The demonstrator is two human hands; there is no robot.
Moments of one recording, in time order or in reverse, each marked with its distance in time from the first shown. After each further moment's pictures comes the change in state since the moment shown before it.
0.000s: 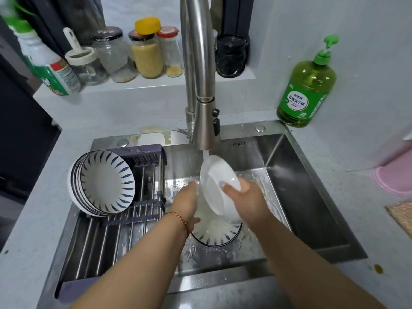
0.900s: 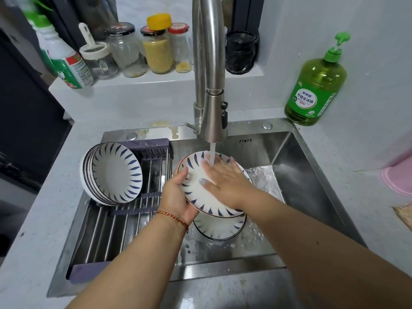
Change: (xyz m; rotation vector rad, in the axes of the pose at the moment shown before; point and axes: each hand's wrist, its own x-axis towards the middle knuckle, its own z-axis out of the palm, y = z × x) left_hand -0.008 -0.001 -0.025 -0.714 -0.428 0.143; right_hand 0.038 -0.004 0.028 -1.235 -0.480 -0.508
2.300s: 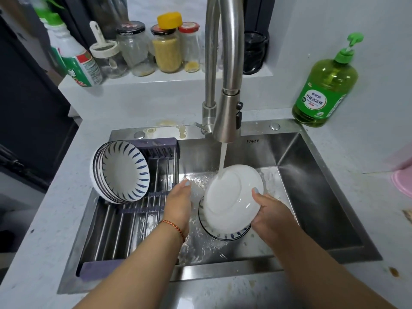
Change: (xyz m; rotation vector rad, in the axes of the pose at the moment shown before) left_hand -0.012 0.002 -0.023 0.637 0.462 0.121; right_hand -0.067 0.000 0.028 2.038 0.358 0.723
